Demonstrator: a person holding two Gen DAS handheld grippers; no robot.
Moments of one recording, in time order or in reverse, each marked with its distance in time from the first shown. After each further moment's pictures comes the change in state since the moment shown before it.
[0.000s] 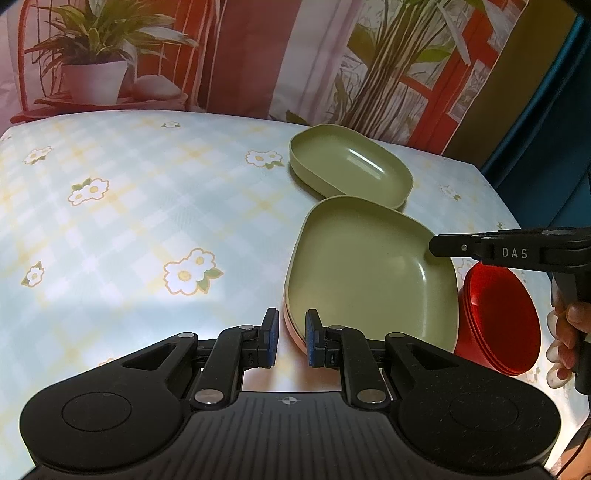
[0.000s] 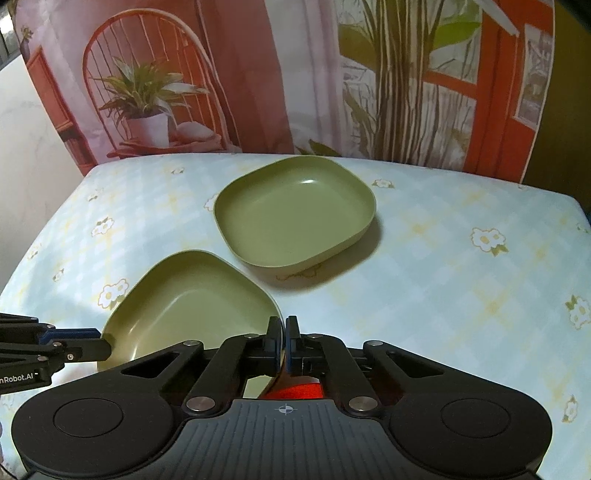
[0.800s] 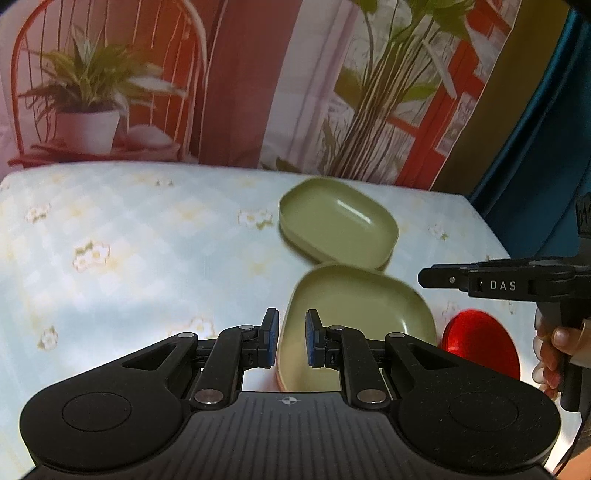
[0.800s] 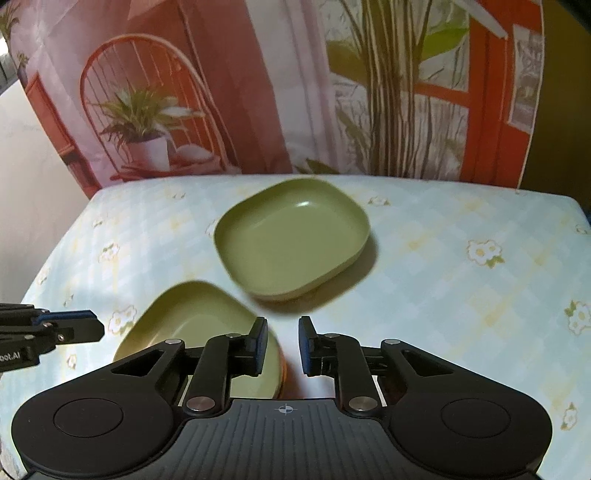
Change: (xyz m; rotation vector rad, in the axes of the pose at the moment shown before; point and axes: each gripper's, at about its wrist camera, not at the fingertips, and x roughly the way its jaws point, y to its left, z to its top) left arm -0.023 -0.009 0.037 0.038 -0.094 0.000; right arm -0.011 -0.011 0.014 0.047 -0.044 0.028
